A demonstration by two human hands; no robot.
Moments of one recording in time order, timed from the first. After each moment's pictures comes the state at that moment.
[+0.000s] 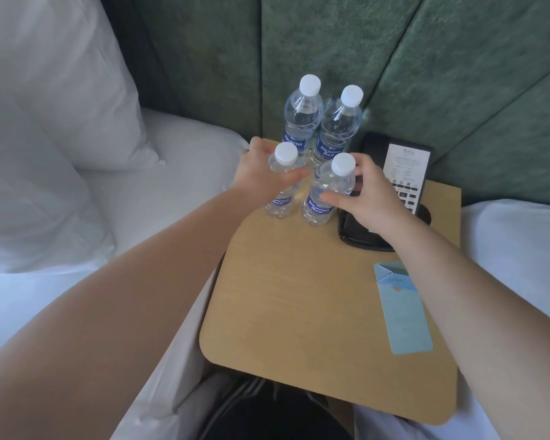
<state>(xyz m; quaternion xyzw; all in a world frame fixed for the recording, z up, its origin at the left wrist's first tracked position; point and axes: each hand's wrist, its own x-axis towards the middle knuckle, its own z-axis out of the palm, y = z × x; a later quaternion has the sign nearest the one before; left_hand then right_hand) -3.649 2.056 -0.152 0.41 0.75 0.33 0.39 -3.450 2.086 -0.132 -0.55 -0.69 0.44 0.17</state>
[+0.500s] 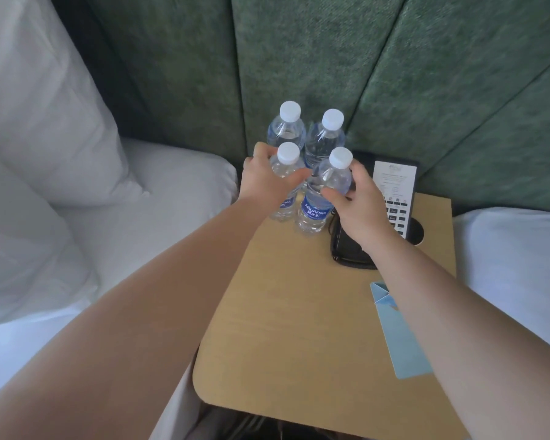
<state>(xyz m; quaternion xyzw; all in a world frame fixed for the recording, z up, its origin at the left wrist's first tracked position) -3.628 2.099 -0.152 0.42 0.75 0.36 0.37 -3.462 2.107 -0.148 -0.60 -0.64 0.41 0.26</state>
